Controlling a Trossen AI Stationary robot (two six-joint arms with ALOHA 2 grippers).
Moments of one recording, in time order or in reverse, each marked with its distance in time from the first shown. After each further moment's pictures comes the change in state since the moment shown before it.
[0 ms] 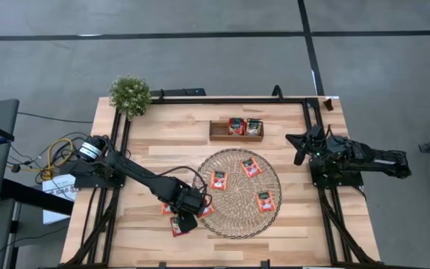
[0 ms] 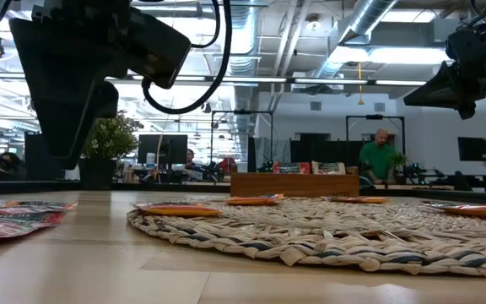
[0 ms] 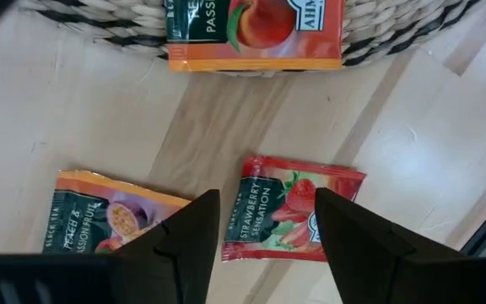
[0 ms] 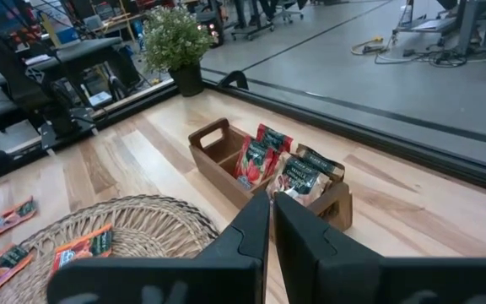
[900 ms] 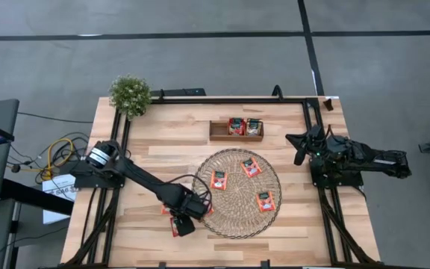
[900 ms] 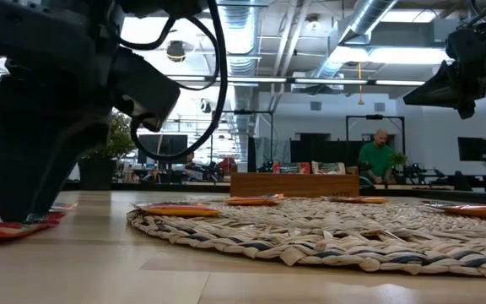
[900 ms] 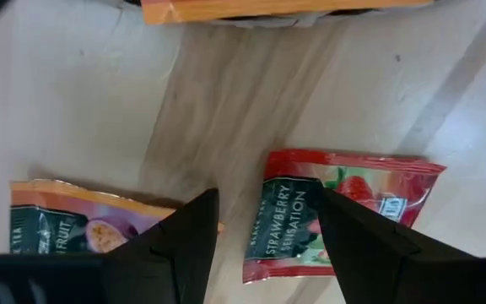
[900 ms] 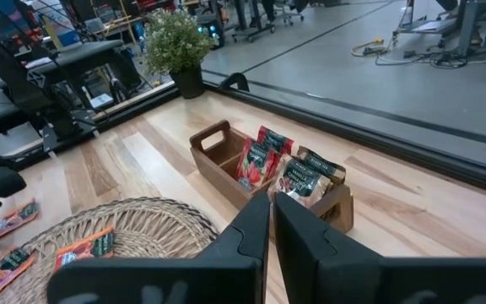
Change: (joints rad) left arm -0.017 0.113 -0.014 0.020 0.038 0.057; right arm 0.001 0.000 0.000 0.007 0.000 0.000
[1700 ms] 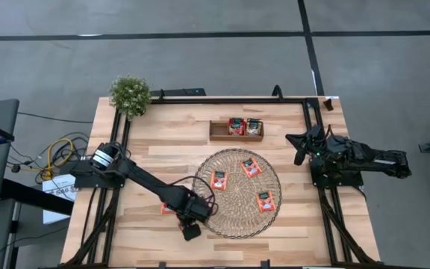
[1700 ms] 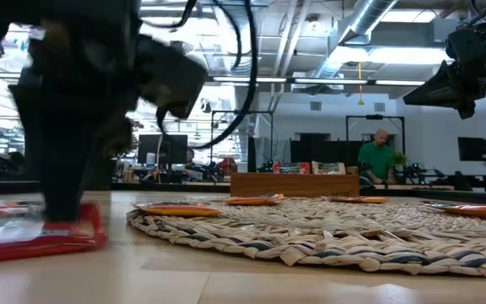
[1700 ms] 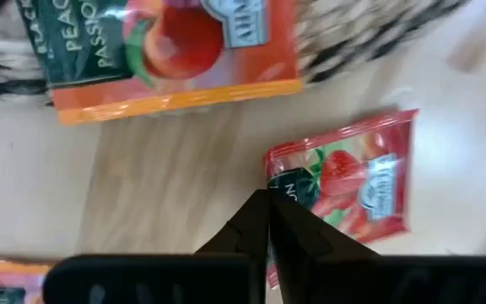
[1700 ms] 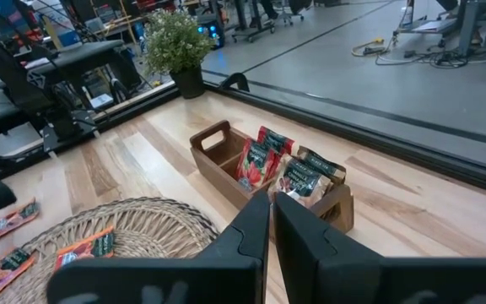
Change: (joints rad) left arm -0.002 0.034 0.074 0.039 -0.009 0.027; right arm 0.000 0.000 0.000 0.000 0.000 0.001
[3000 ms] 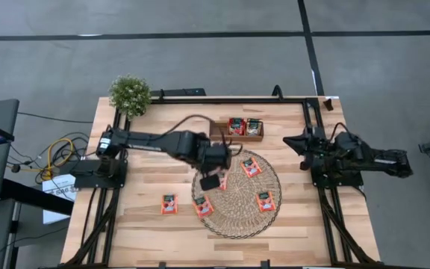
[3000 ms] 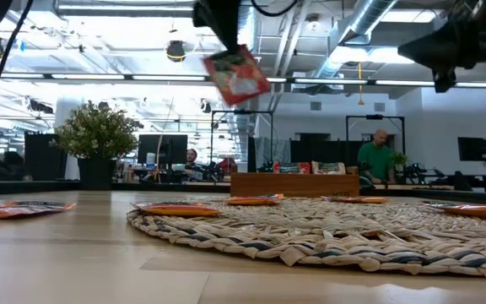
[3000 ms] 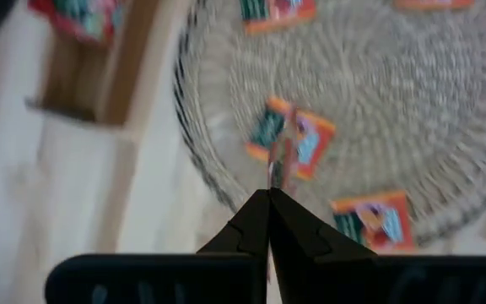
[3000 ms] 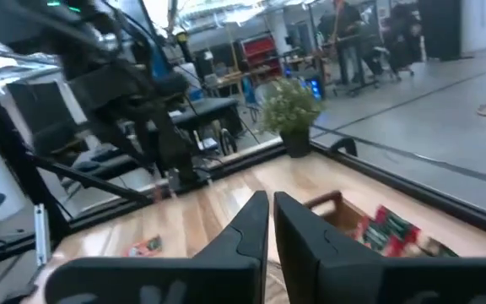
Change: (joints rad) left arm 0.302 -0.008 0.738 -0.599 -0.389 0.460; right arm 0.000 0.036 0.001 0.326 -0.276 -0.103
